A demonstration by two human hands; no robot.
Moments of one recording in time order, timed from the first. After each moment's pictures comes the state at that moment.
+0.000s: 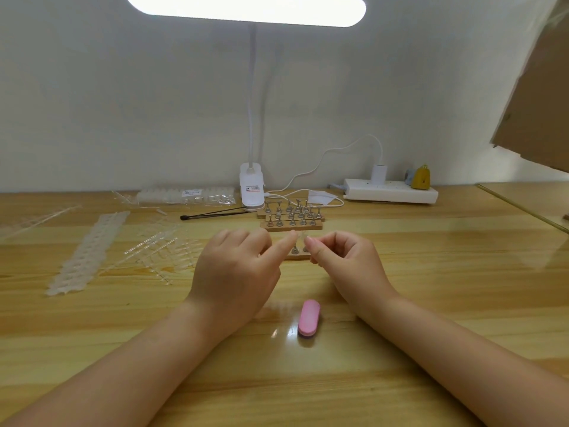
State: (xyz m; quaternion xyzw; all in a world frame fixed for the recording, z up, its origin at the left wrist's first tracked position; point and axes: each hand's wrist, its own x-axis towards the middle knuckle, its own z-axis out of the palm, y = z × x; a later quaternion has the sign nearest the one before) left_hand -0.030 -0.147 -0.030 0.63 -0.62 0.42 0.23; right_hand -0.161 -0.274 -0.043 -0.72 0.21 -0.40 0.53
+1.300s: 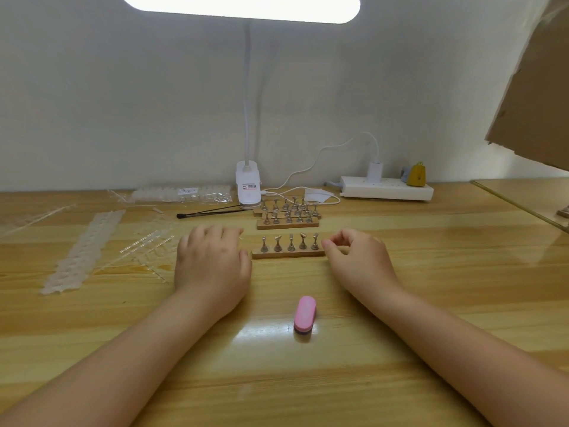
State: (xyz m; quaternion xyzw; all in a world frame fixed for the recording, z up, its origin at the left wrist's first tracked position) left_hand -0.006 -0.156 -0.048 0.86 -0.44 0.21 0.18; right_hand -0.168 -0.302 -0.049 -0.82 0.38 -0.32 0.27
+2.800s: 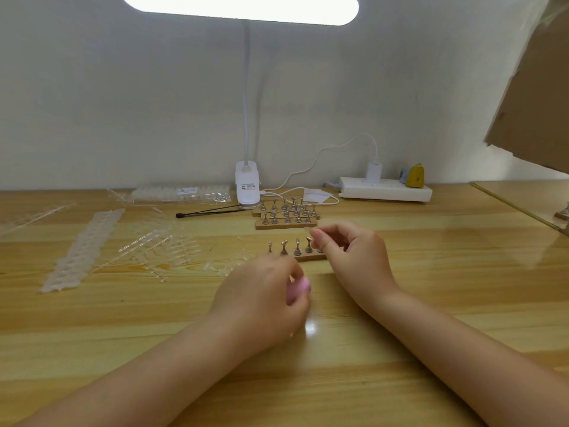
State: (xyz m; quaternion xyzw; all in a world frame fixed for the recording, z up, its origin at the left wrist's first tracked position) left_hand -0.071 -0.148 -0.037 0.75 -0.59 0.09 0.29; right_hand -0.171 -0.286 -0.037 -0.80 0.23 -0.43 0.34
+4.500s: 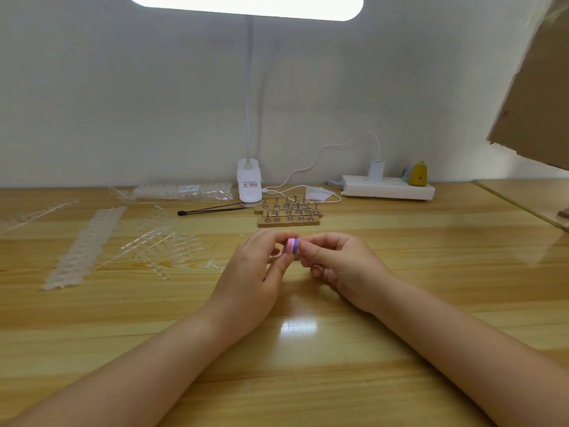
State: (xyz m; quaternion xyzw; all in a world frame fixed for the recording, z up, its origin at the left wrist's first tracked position) left_hand -0.050 -0.157 -0.044 0.65 -0.59 0.03 0.47; right_hand -0.164 -0.283 -0.037 -0.62 0.20 -0.24 0.72
